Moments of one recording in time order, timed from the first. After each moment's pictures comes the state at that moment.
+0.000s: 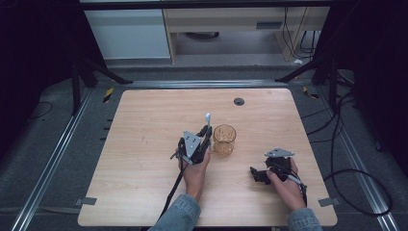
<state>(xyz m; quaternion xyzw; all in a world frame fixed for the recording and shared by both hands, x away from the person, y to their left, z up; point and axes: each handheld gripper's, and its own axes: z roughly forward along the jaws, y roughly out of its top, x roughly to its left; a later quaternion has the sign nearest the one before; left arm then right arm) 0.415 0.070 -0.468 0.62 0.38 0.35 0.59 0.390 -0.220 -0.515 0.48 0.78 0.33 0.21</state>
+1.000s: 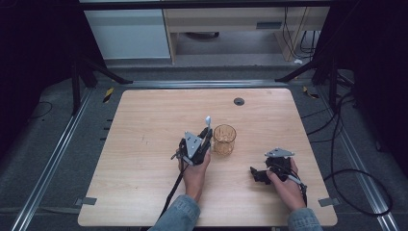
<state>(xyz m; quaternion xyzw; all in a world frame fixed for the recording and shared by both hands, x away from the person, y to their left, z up) 0.416 0.070 -0.474 0.64 0.39 0.34 0.58 0.390 -0.220 -0.515 0.49 0.78 0.33 0.21</state>
